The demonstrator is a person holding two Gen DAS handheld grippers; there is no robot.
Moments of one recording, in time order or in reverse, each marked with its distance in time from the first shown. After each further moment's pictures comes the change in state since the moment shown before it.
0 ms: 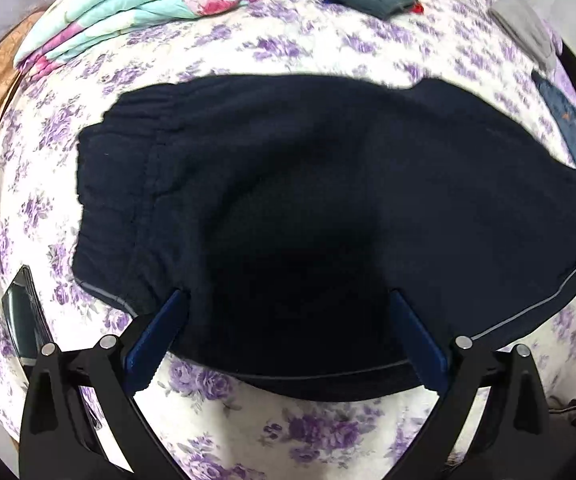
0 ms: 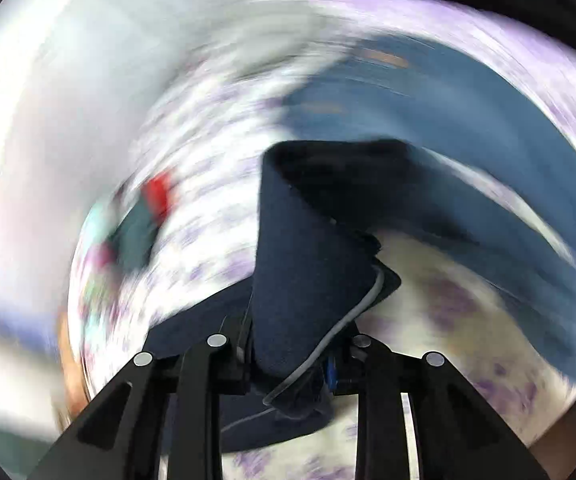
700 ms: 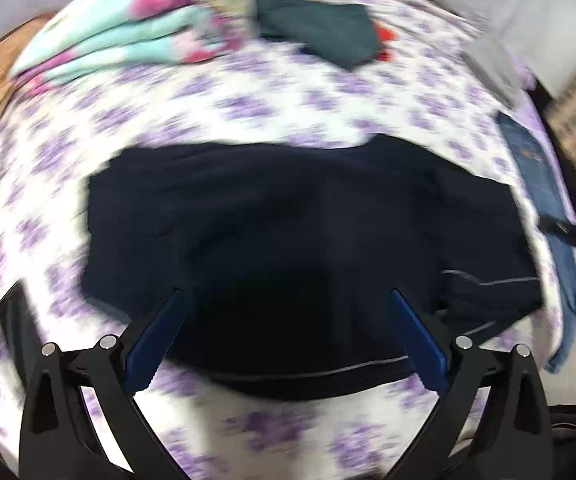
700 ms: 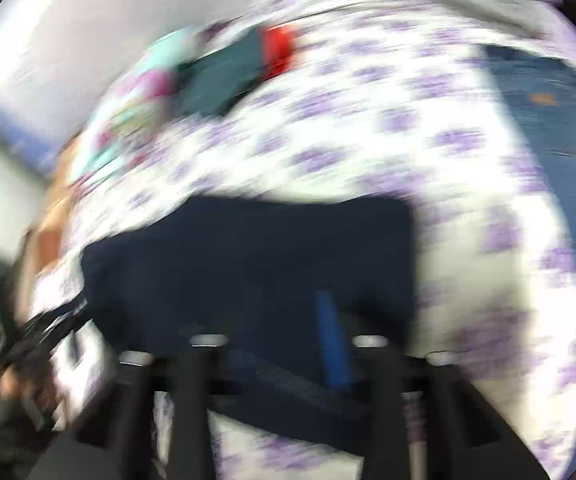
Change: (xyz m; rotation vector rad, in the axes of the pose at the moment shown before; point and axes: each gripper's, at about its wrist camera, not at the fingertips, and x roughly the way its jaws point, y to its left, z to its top) left arm -0.044 -0.027 0.019 0.010 -0.102 -0.144; right arm 0.101 0.039 -0.002 -0.234 0.220 -0.079
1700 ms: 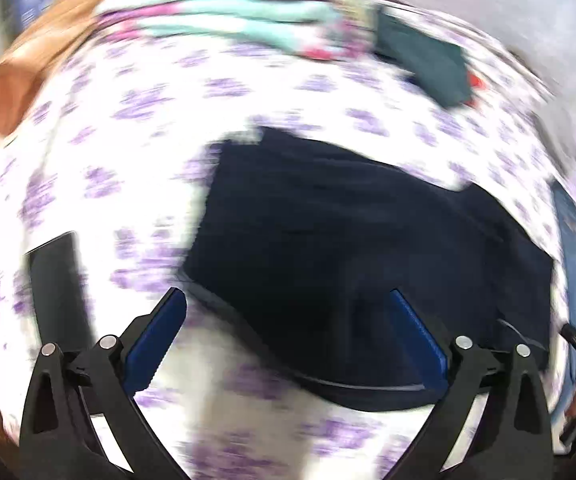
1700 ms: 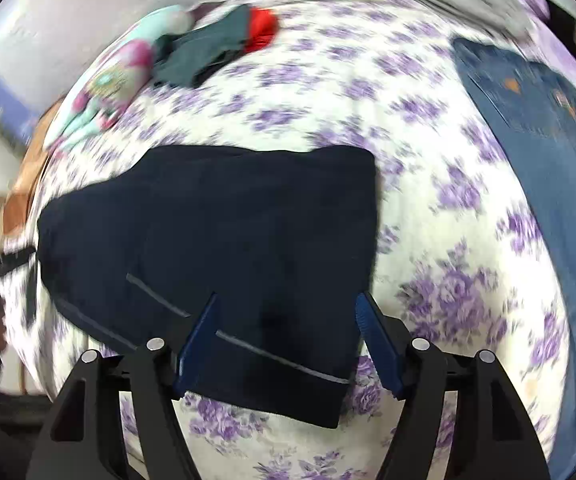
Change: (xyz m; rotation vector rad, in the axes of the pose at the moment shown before) left arm -0.001 0.093 -0.006 -0.312 -0.015 0.167; right arm 0.001 -0.003 -0.062 -0.056 0.071 -0.008
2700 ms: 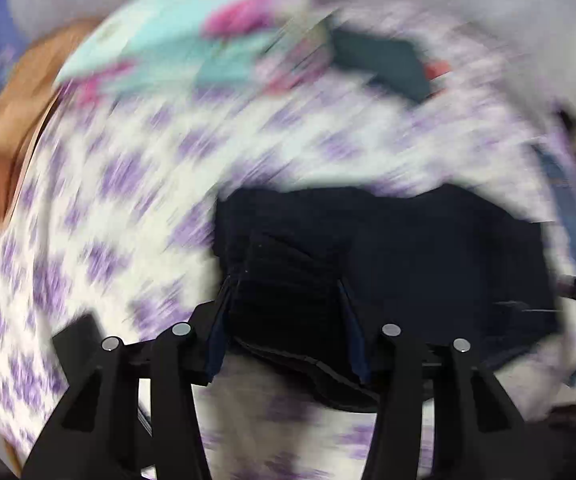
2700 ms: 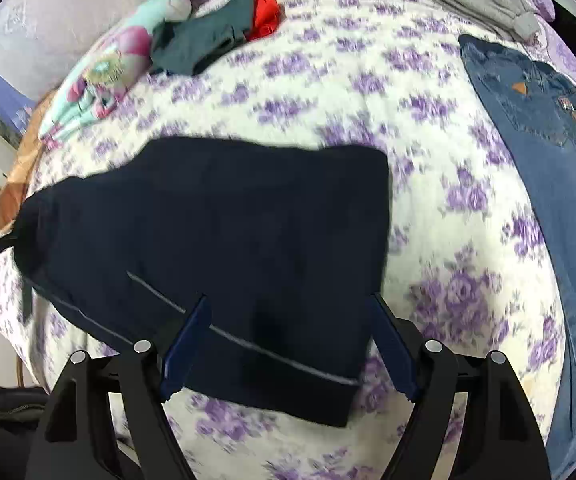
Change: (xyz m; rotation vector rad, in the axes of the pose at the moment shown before) left arm -0.043 -0.029 0.025 0.276 -0.095 -0.115; right arm 0.003 0.022 0.016 -0.063 0.016 -0.006
